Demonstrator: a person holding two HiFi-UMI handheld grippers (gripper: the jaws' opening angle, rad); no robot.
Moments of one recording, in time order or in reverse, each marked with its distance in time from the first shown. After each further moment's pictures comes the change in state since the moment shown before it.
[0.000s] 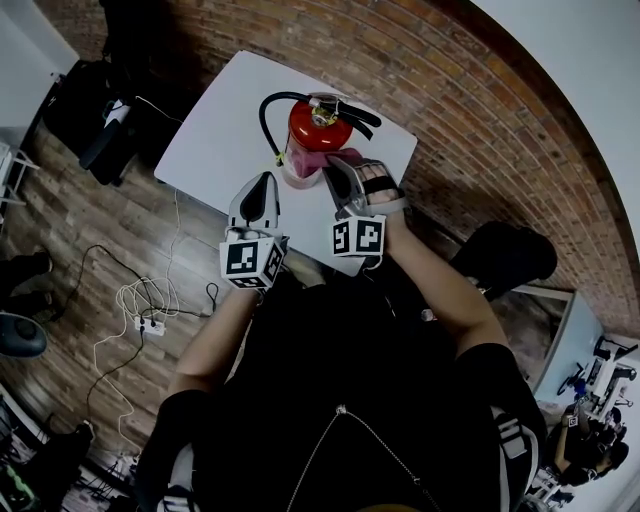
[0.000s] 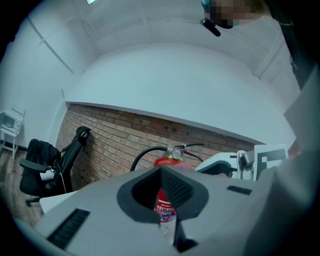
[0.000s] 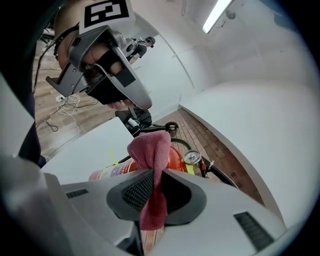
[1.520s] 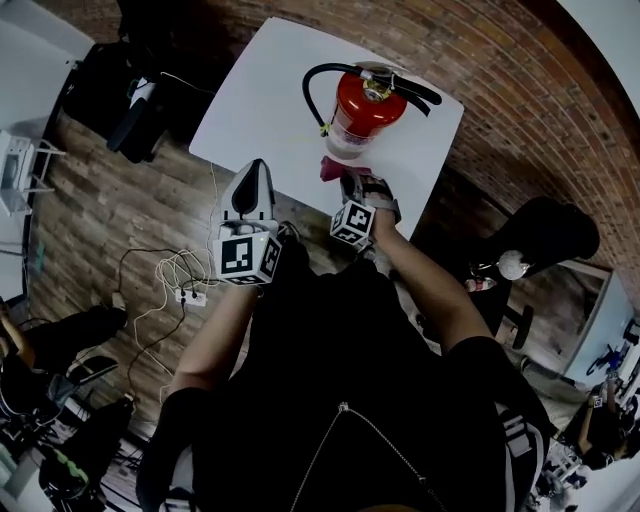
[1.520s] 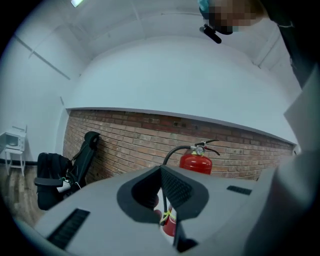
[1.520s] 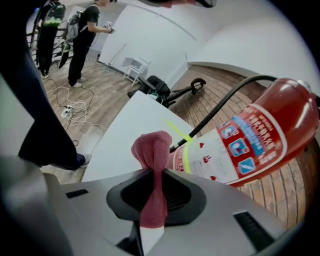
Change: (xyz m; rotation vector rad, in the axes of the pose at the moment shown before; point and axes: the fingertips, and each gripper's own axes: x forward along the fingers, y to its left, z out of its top) left arm -0.041 0.085 0.028 0.093 0.089 0.045; right arm 0.078 0.240 -0.030 0.276 0.325 0.324
